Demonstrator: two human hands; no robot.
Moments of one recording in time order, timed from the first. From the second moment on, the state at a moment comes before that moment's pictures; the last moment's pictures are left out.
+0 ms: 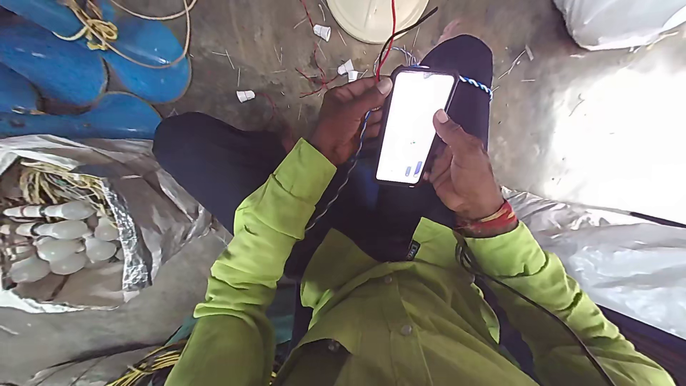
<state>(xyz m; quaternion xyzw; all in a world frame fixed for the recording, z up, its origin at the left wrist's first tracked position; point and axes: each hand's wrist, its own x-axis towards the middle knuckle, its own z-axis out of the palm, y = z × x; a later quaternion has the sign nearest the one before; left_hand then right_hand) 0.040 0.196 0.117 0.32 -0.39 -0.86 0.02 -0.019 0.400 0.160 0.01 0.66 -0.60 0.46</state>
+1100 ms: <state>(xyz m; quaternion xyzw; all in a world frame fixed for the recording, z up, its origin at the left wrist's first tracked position) 0.040 0.194 0.116 0.31 -0.39 -0.86 0.02 -0.019 0.407 0.154 -0.05 0.63 -0.62 0.46</state>
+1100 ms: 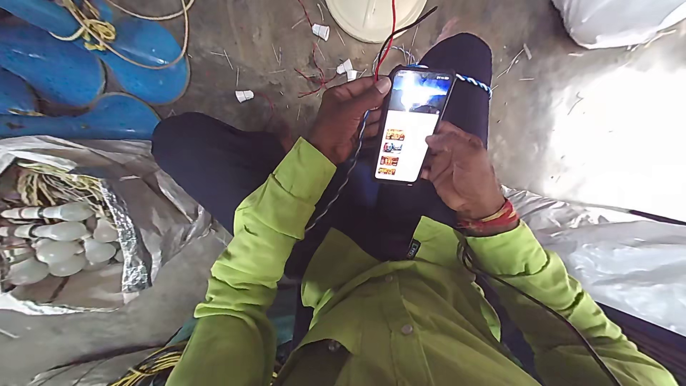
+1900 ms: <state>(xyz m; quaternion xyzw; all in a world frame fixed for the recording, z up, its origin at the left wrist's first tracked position) 0.036 0.193 0.096 0.32 -0.44 -0.83 -0.12 -0.098 0.373 0.200 -0.05 0.62 -0.65 0.42</state>
